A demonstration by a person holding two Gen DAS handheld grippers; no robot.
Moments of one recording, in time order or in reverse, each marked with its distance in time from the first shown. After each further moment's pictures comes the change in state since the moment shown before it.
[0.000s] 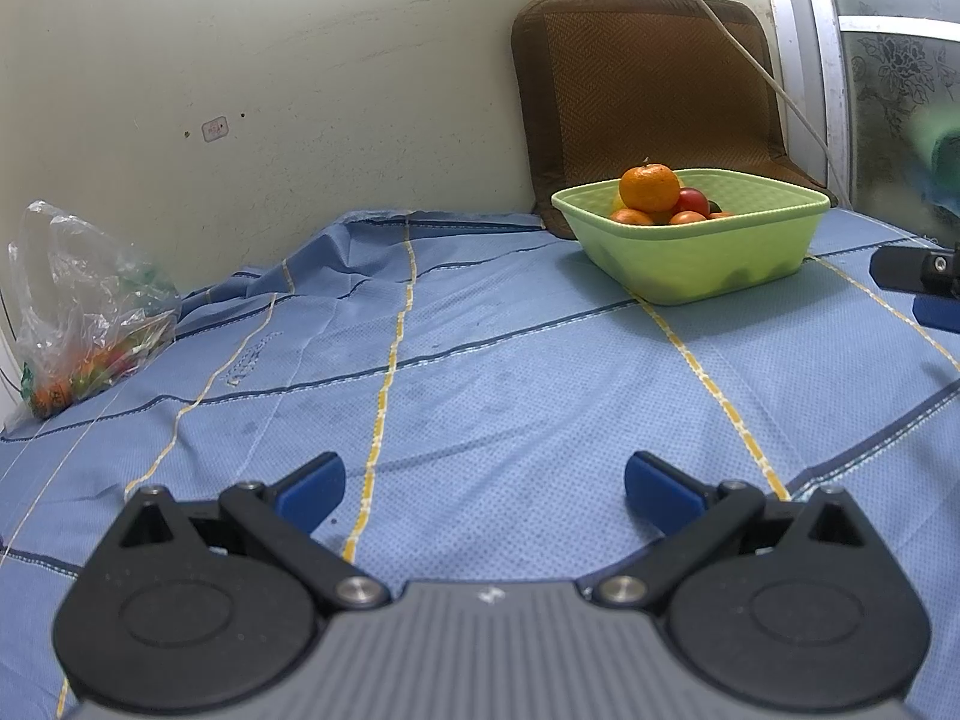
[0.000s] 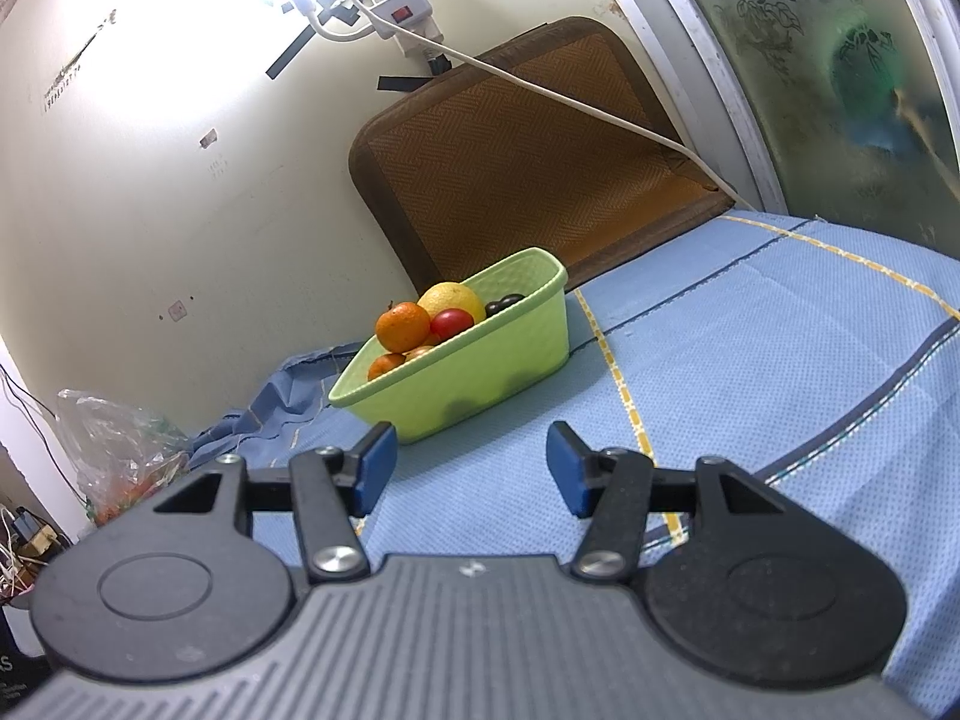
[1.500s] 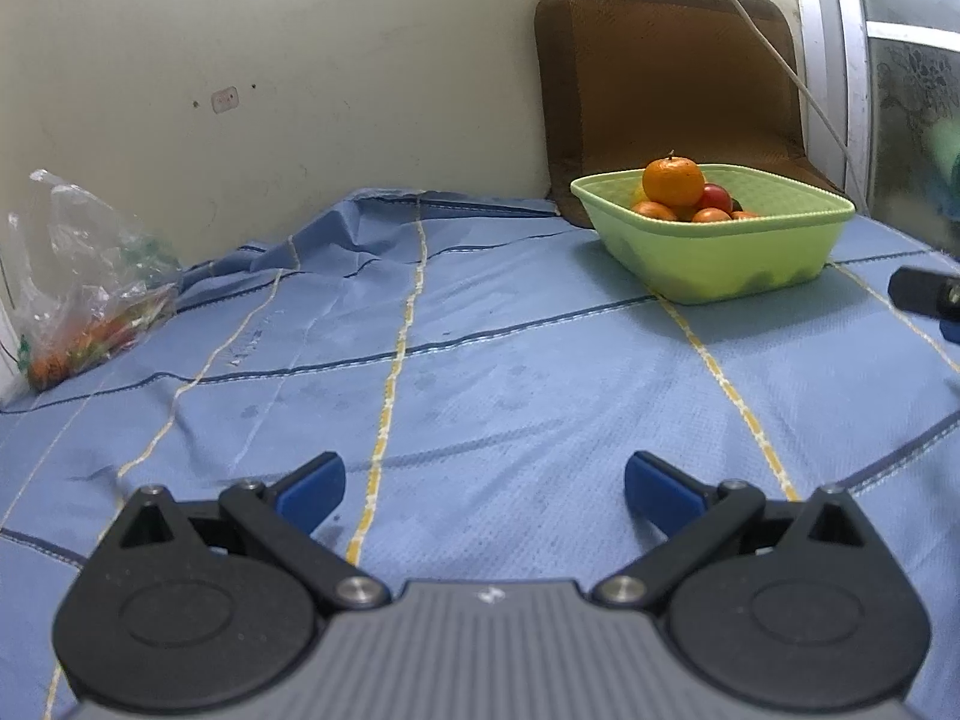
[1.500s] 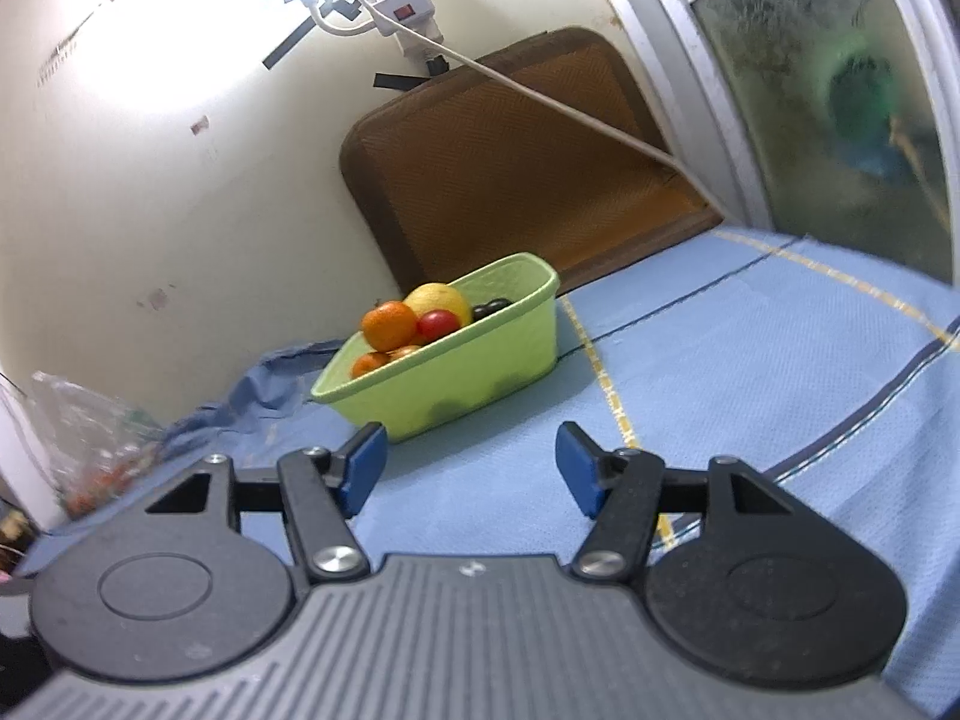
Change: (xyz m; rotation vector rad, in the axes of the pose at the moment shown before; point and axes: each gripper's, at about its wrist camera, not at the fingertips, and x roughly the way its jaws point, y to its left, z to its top) left arm 0.010 0.007 0.008 -0.058 0.045 -0.003; right arm 0.007 0.011 -0.001 -0.085 -0.013 -0.076
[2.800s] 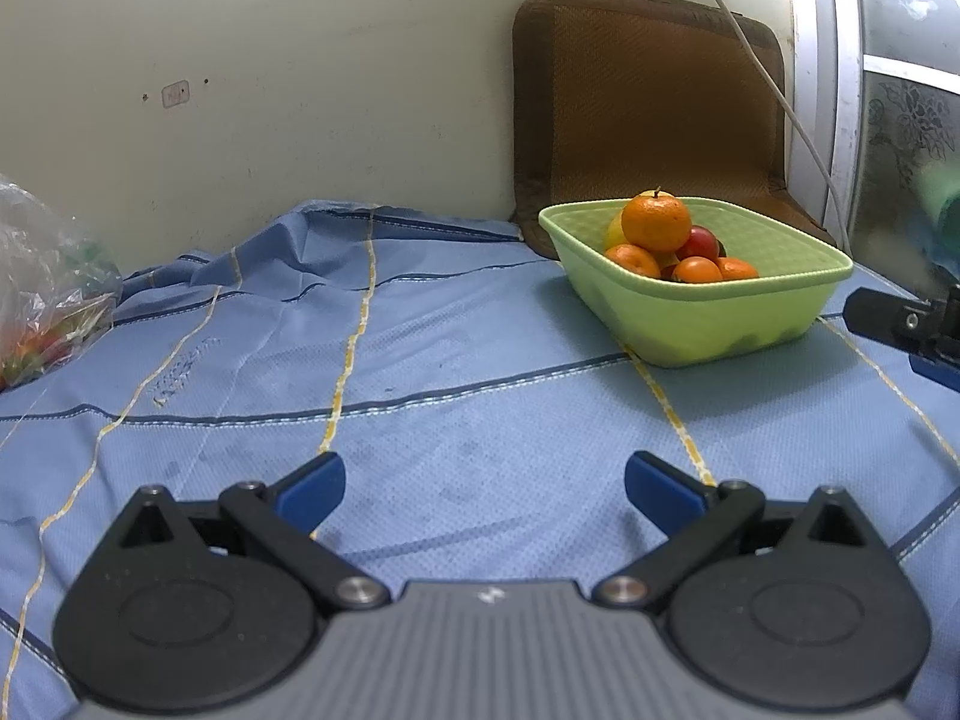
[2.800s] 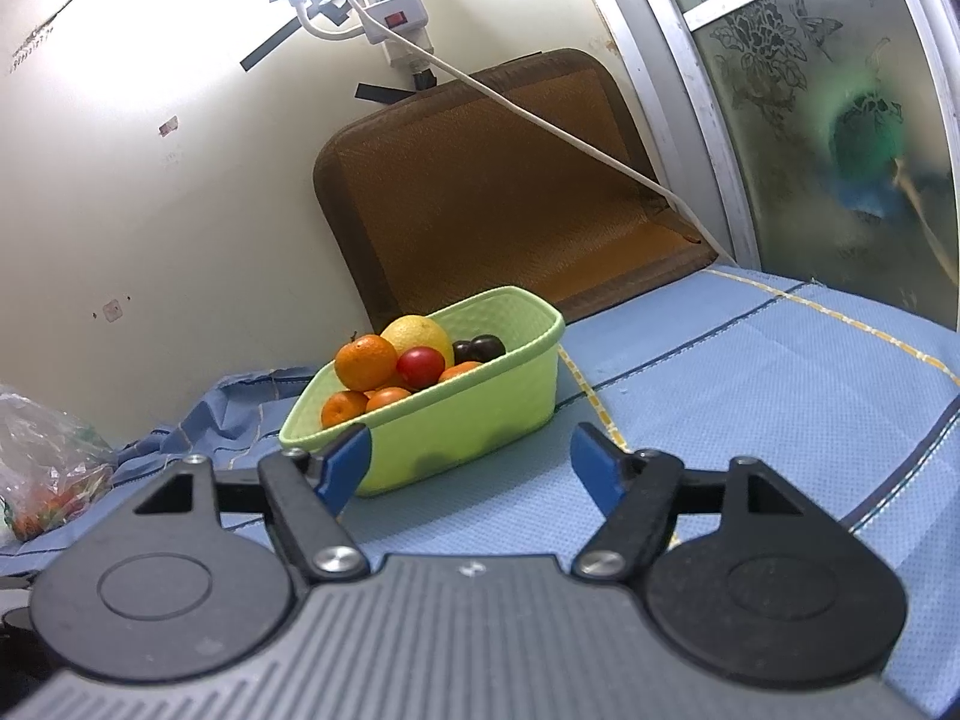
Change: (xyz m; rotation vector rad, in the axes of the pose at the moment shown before) left arm 0.029 -0.004 0.027 -0.034 -0.015 -0.094; right arm 0.024 0.004 0.012 -0.002 -0.053 -0.061
